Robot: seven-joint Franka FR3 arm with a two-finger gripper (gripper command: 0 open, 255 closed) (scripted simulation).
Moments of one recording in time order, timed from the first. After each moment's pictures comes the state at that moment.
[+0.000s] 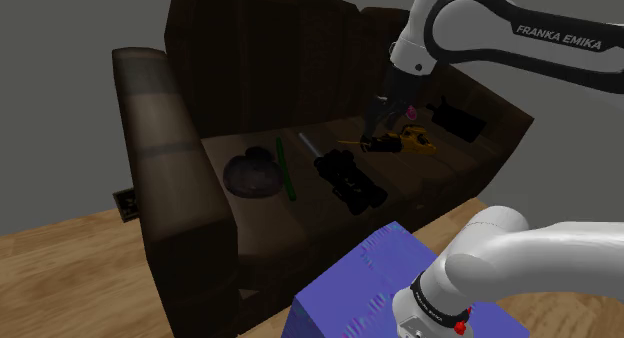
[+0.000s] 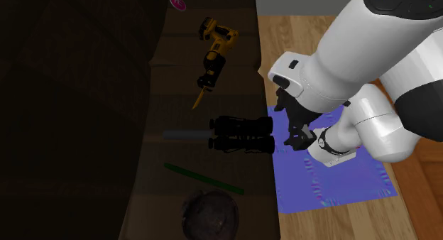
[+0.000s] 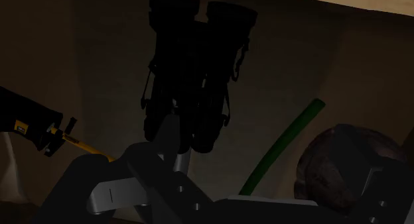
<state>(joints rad) -0.01 -0.78 0.01 -2.39 0.01 1.67 0.00</state>
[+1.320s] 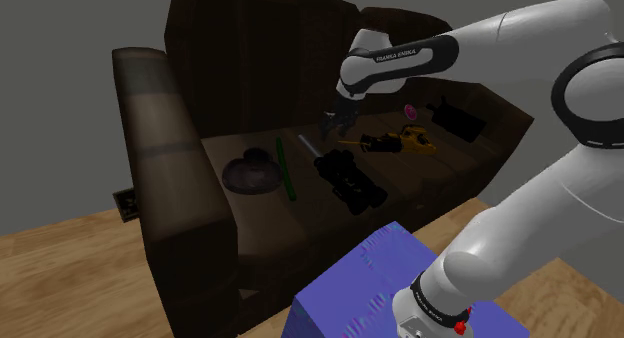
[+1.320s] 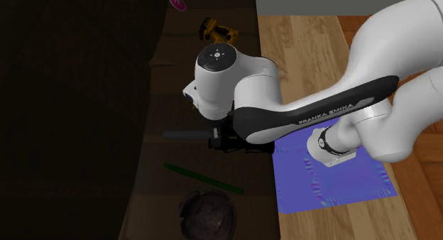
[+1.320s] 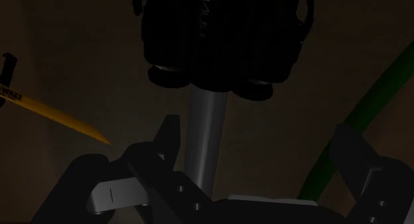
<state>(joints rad) -0.04 -0.15 -0.11 -2.25 0.05 2.15 -0.12</state>
